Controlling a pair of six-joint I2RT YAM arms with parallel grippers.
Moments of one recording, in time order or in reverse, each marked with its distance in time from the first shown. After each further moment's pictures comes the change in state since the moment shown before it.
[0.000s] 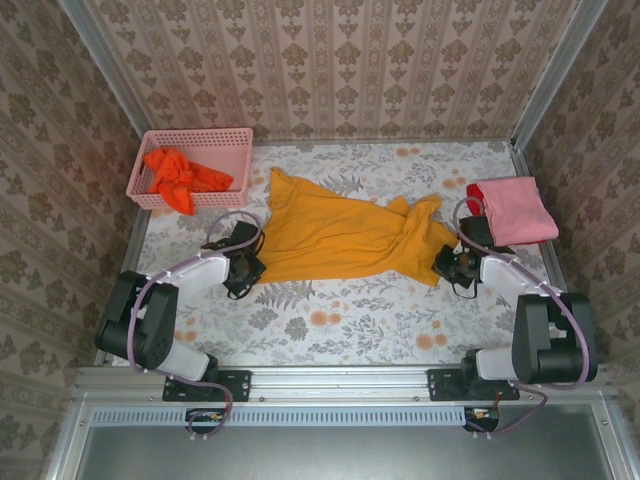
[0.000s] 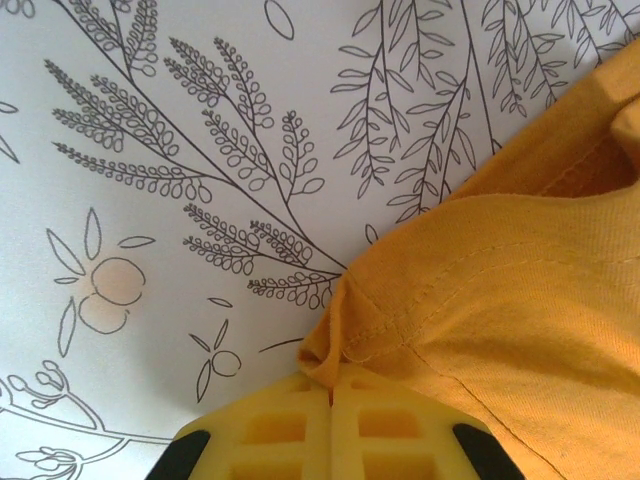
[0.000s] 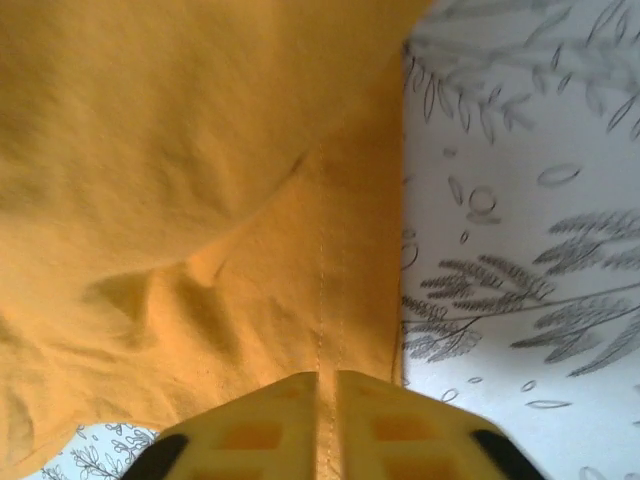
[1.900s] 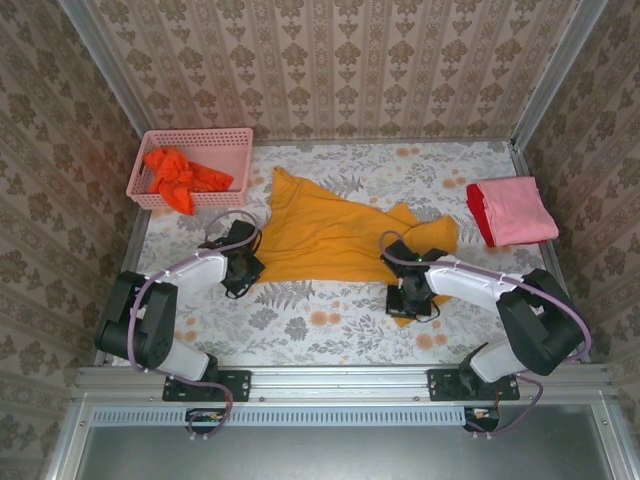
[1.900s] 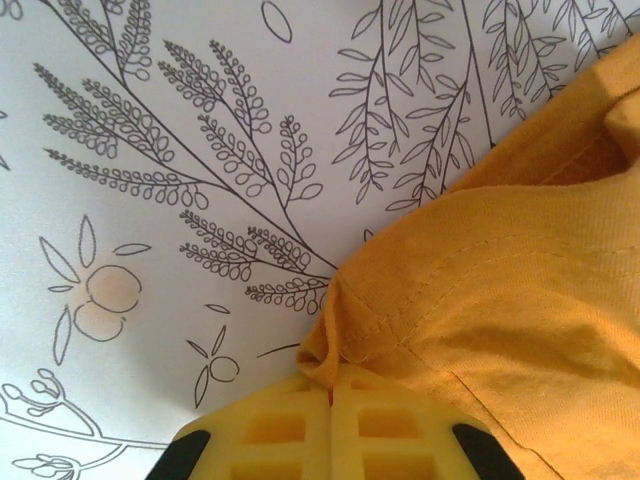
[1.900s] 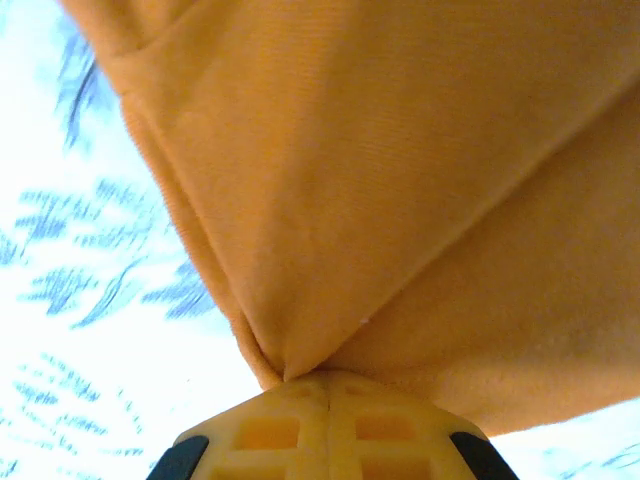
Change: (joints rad) left arm 0.026 0.001 0.004 0.002 0.035 0.020; right arm 0.645 0.111 0.094 -0.341 0.076 0.188
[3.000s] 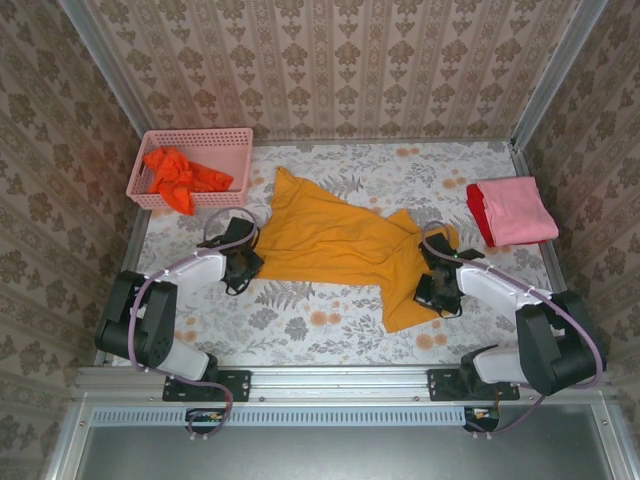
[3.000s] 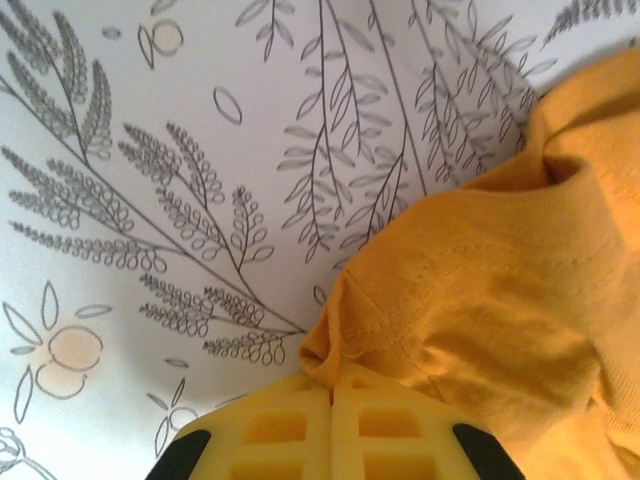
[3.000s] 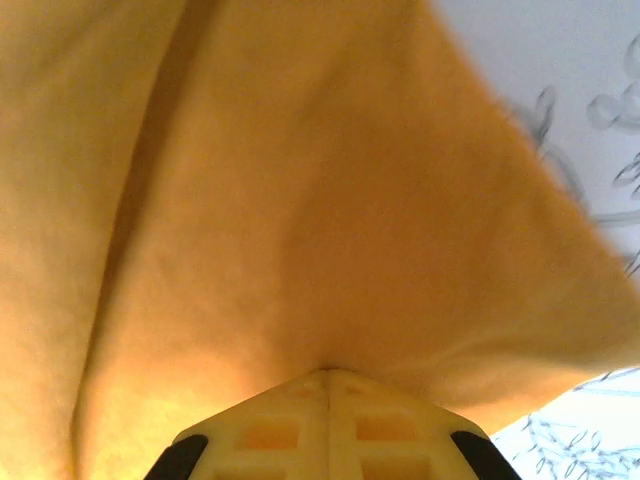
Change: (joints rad) left arm 0.016 -0.001 0.003 0.065 -0.014 0.011; right arm -0.296 -0.140 -0.101 -0.002 0.125 0.024
